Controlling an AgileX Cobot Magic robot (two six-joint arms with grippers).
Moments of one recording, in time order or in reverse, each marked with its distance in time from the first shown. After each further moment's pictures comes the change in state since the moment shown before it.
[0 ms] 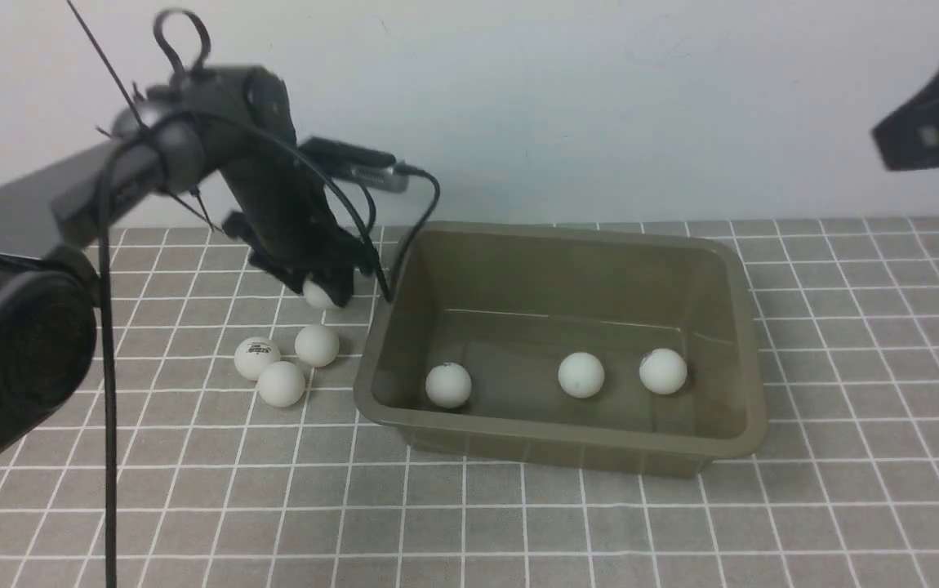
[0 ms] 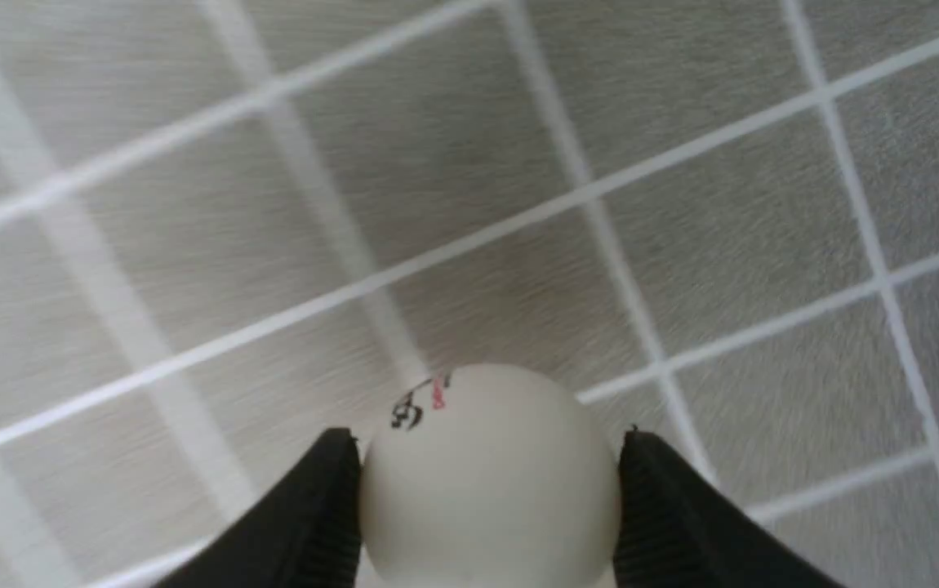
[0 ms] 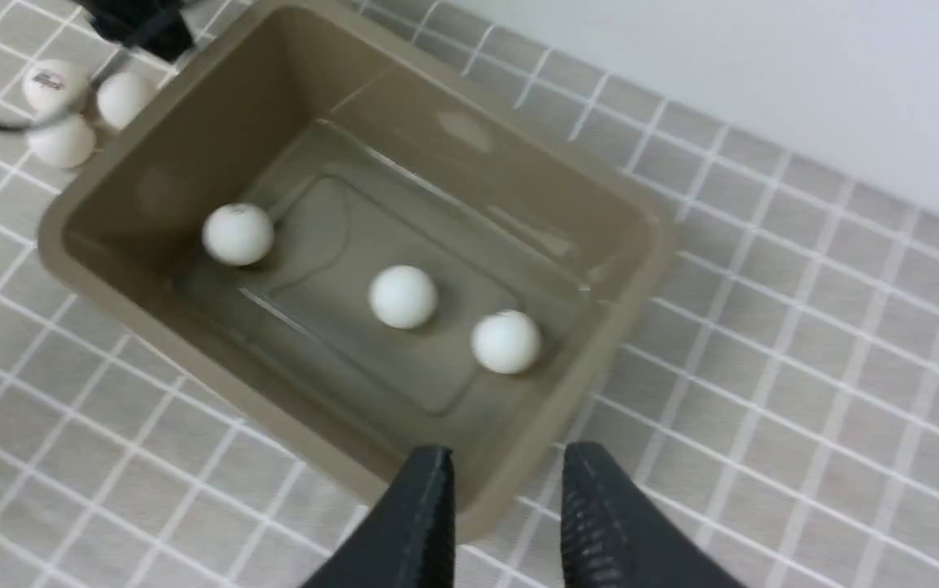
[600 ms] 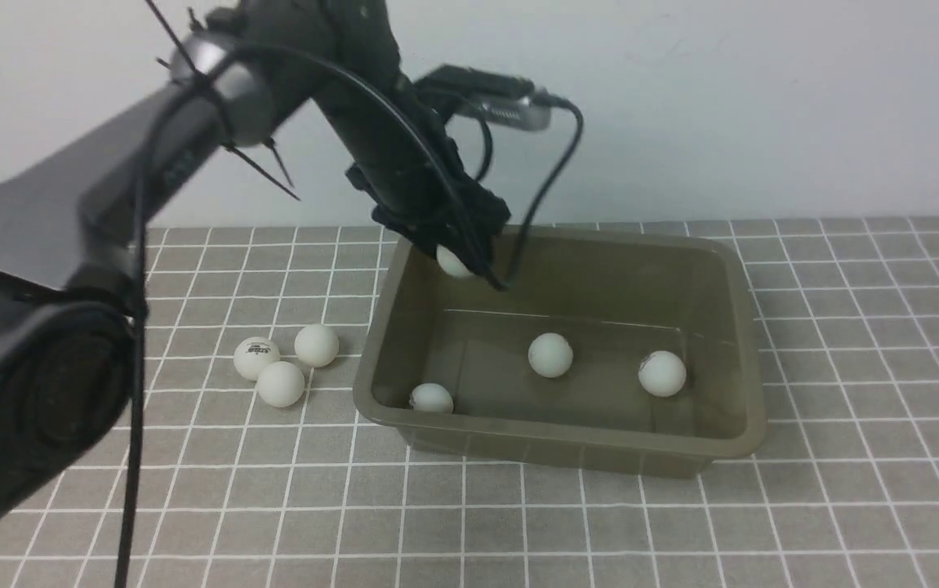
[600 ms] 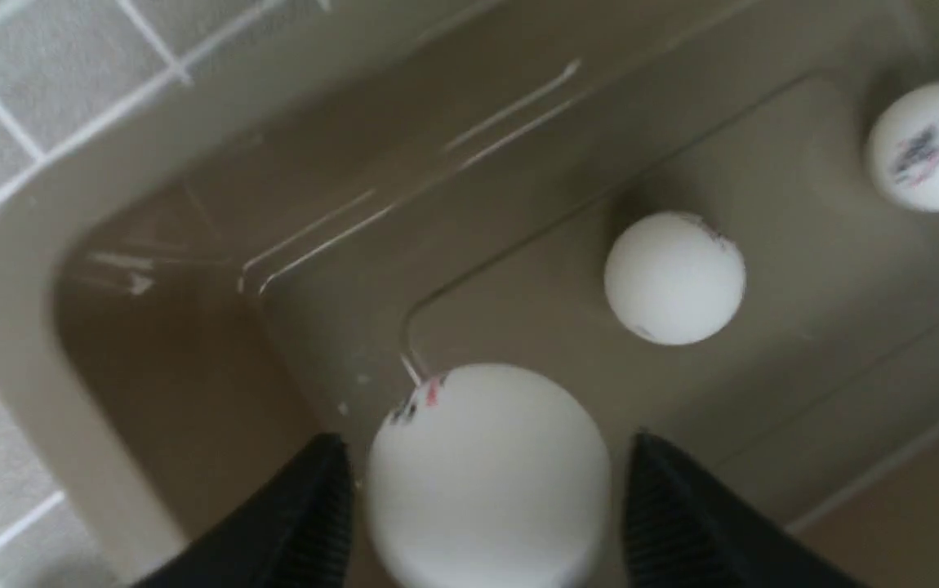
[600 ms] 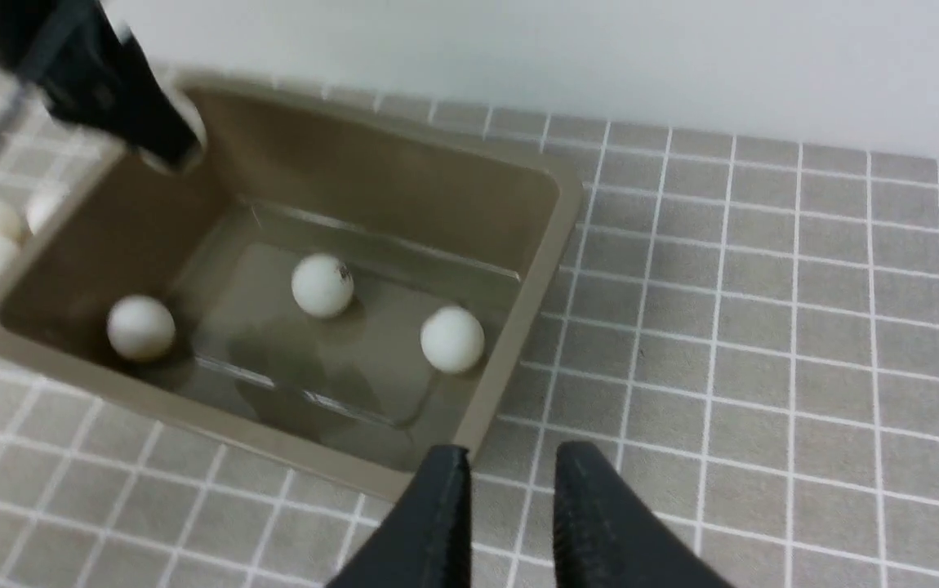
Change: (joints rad) right arm 0.000 -0.496 0.576 -0.118 -0.330 0.302; left arm -0.199 -0.060 -0.097 -0.155 0.106 0.041
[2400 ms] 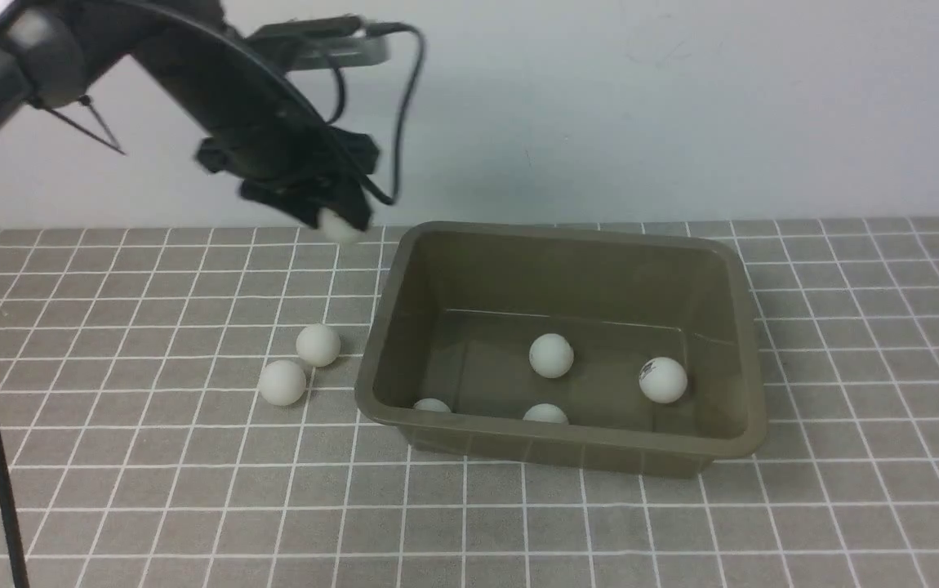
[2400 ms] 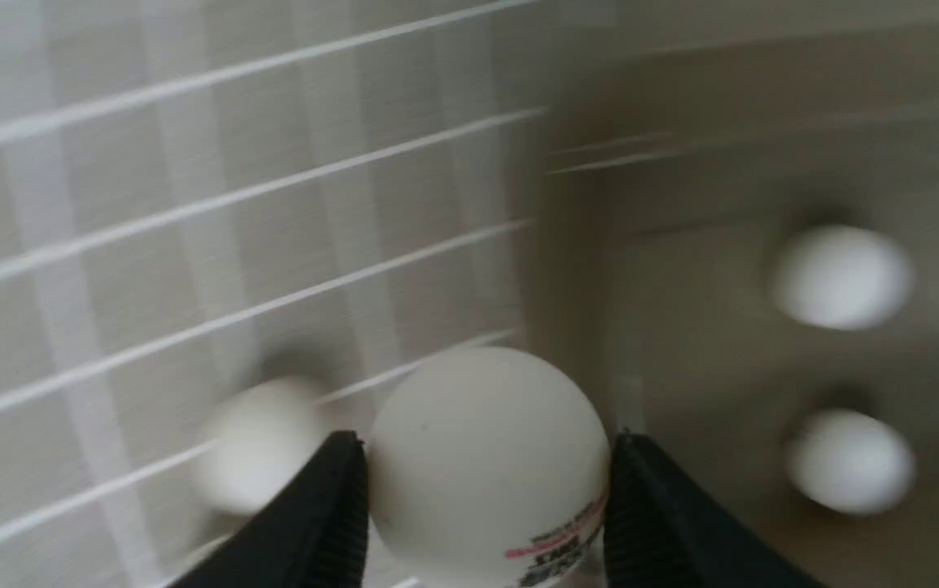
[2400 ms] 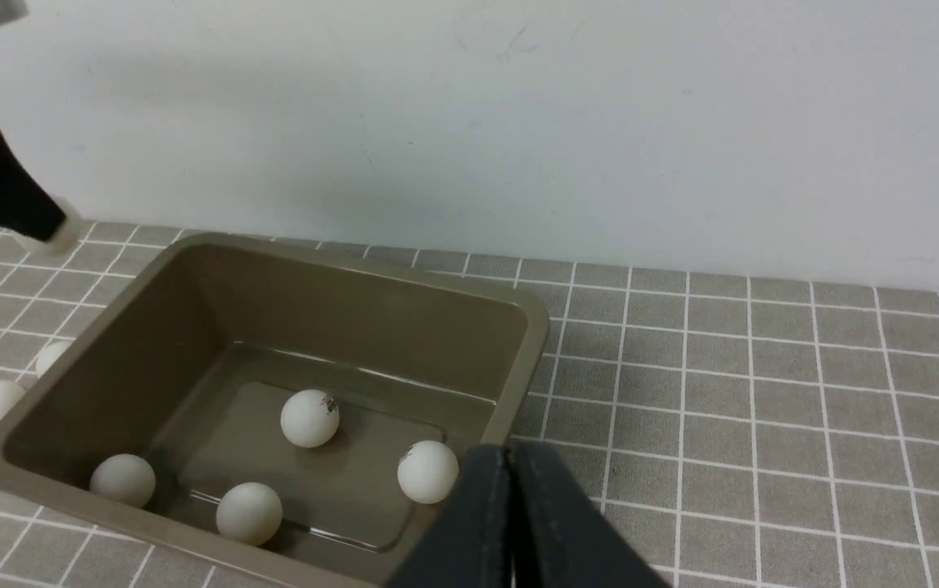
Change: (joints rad) right arm 0.000 -0.092 0.033 -0.082 -0.092 0.065; left arm 0.144 -0.185 0.195 -0.125 -0.021 0.013
